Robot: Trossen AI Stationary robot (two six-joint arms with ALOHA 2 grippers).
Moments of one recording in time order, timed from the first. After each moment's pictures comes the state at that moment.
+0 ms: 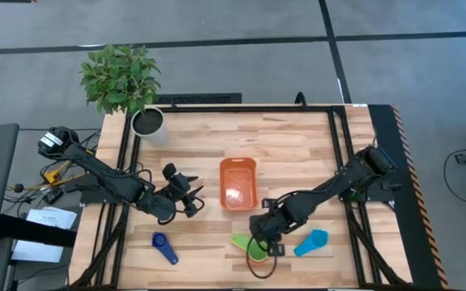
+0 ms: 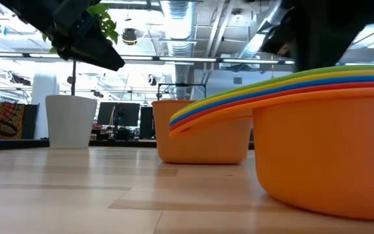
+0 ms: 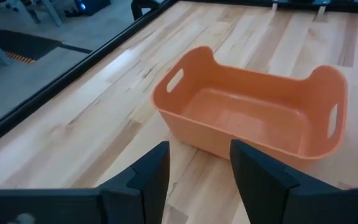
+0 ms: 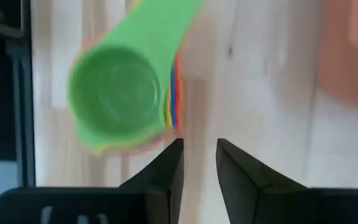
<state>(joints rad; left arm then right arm) -0.51 1.25 0.65 -0.03 -0.98 -0.46 0.48 1.83 1.39 -0.79 -0.02 0.44</state>
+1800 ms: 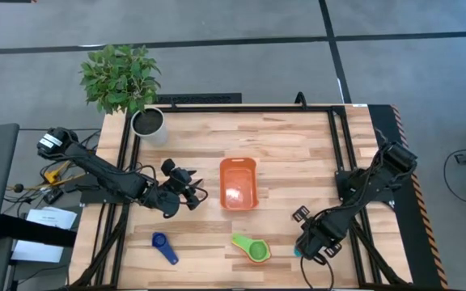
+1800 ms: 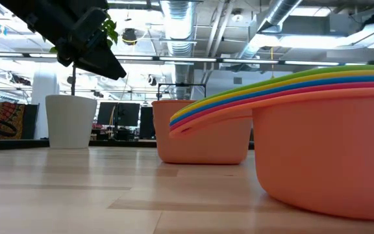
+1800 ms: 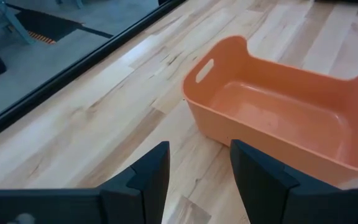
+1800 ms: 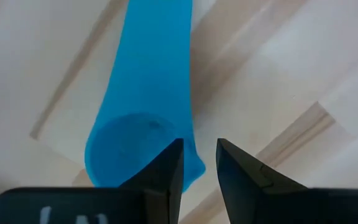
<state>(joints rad) -0.44 1.25 0.65 -0.10 -0.96 -0.53 0.77 1.64 0.98 -0.91 0.00 0.08</state>
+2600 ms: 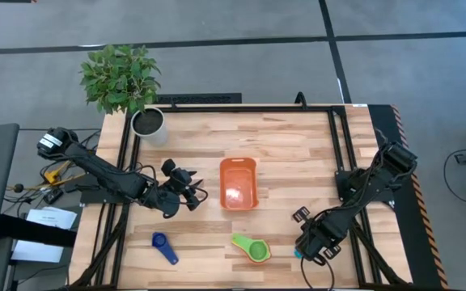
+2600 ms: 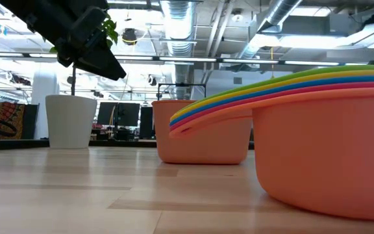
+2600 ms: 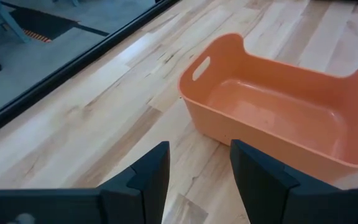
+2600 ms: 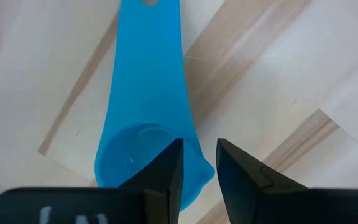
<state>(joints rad) -0.44 1.25 0.65 -0.10 -0.95 -0.53 0.77 1.64 0.98 -0.88 0.00 0.13</state>
